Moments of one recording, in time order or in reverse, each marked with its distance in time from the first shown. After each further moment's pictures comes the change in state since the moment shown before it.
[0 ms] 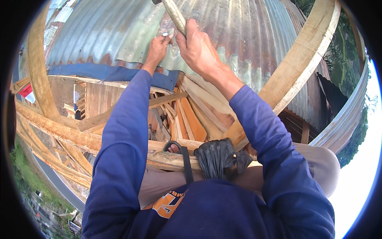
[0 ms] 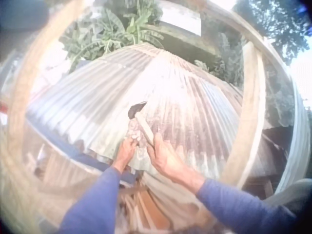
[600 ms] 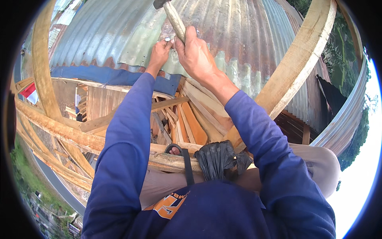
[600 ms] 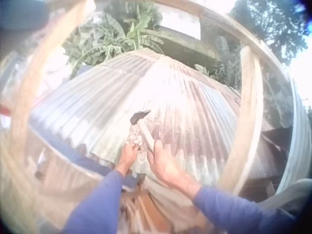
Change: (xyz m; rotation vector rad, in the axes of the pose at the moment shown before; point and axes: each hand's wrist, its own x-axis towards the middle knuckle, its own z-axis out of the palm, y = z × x) left_hand -0.002 0.017 -0.002 -0.007 -0.074 -0.063; right_hand -0.006 -0.005 -0.002 0.005 -0.053 0.056
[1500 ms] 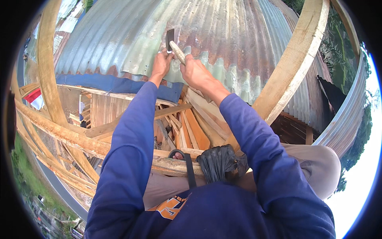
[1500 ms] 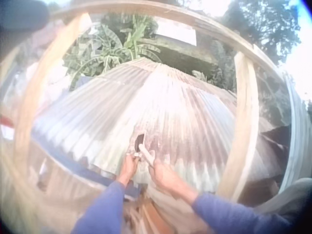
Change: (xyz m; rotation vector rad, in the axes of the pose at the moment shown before) left_hand 0.003 -0.008 0.005 0.017 -0.066 -0.008; right_hand -0.003 0.037 0.023 -0.060 -0.132 0.106
